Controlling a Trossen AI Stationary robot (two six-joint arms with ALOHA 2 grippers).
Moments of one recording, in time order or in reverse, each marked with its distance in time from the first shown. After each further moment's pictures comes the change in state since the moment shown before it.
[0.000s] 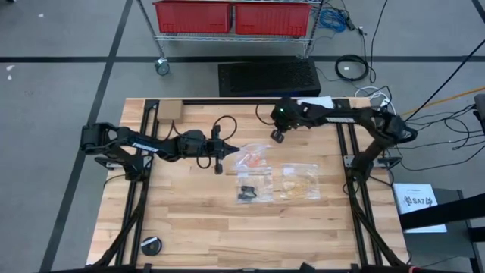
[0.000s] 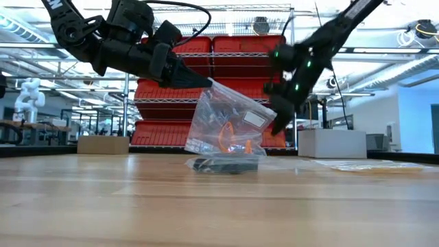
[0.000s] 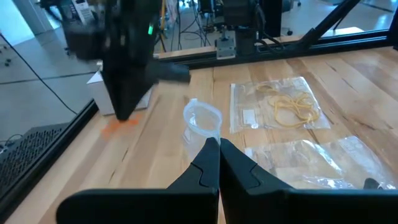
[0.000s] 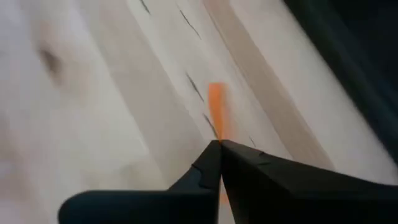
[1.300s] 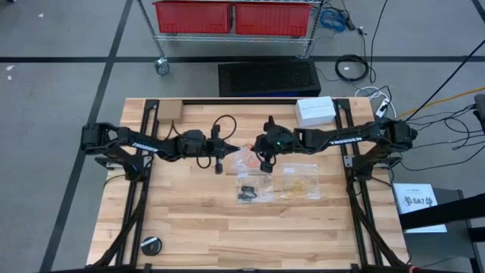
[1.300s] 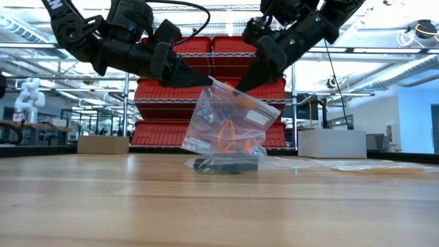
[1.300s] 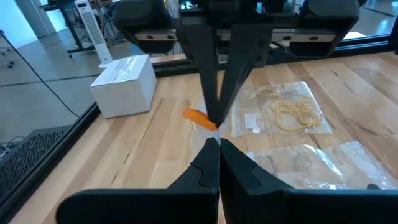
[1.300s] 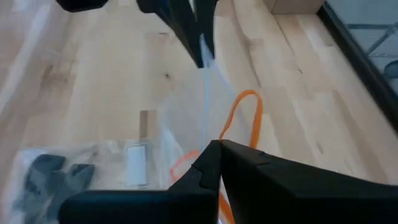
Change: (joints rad) left arm 0.000 0.000 0.000 0.016 -0.005 -0.004; right arm 0.411 -0.054 0.003 0.252 0.004 0.001
